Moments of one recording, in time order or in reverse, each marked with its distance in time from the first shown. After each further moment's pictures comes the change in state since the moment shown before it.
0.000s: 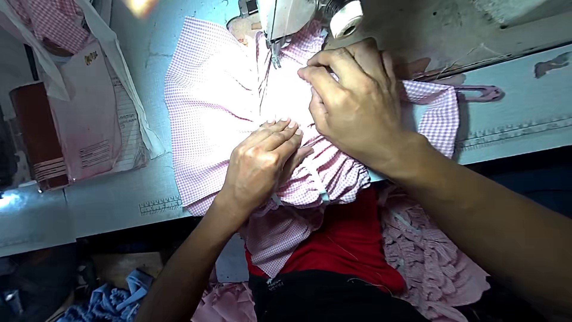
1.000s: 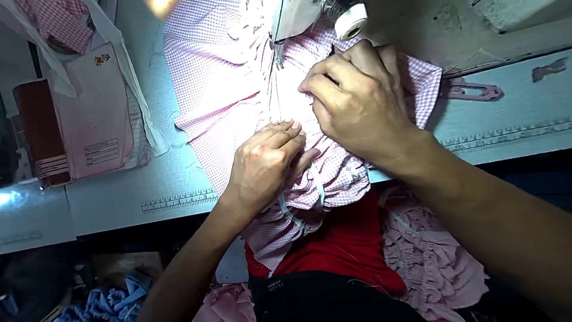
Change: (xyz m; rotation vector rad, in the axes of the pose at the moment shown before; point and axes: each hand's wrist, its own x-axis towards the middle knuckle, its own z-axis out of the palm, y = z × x) left_hand 0.004 0.005 -0.001 0.006 0.010 -0.035; right_hand 0.002 0.005 -0.005 0.002 -0.008 -0.112
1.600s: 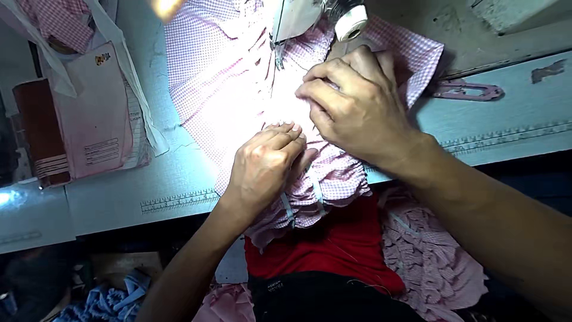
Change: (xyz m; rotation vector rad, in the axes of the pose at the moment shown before) left_hand 0.000 0.000 0.000 0.016 -0.008 0.004; right_hand -0.004 0.002 0.001 0.069 0.004 -0.022
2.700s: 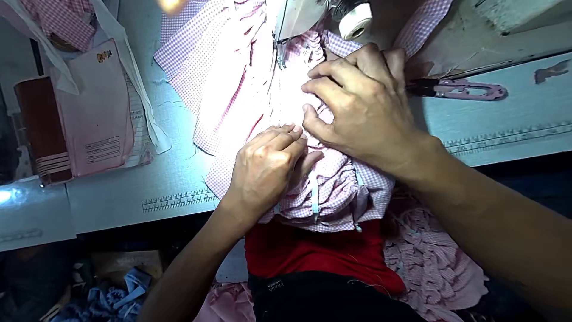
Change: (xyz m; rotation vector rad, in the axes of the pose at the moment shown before) left_hand -0.001 0.005 -0.005 0.001 -0.022 -0.019; right_hand 0.000 -0.006 -0.004 -0.038 -0.039 0.072
